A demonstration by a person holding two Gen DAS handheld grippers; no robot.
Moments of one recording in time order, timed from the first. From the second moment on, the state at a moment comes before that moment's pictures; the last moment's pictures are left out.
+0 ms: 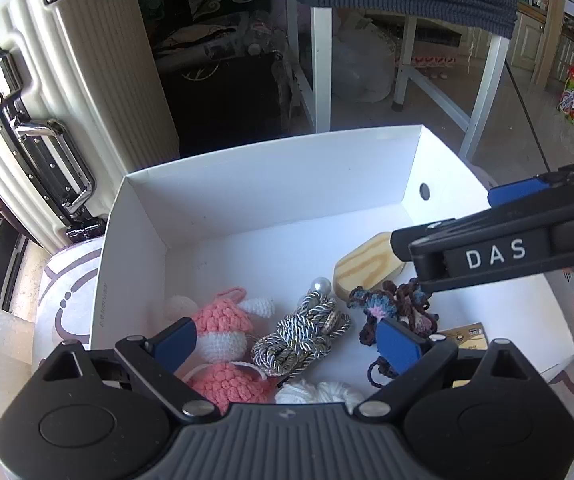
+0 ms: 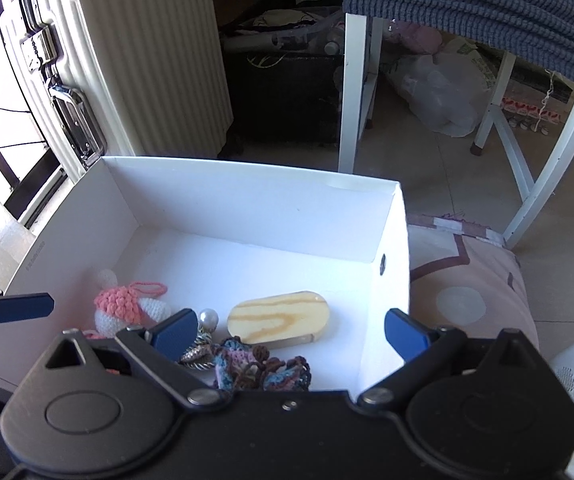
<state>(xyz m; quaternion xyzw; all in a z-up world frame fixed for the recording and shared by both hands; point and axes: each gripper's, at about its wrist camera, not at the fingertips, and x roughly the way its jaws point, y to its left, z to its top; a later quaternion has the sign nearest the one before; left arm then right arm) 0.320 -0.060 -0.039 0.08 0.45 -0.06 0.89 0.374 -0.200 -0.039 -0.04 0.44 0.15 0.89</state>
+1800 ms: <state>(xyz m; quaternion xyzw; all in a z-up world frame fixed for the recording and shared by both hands) 0.152 -0.006 0.070 0.02 0.35 -0.01 0.94 0.164 -0.225 0.071 -0.03 0.29 0.11 0.95</state>
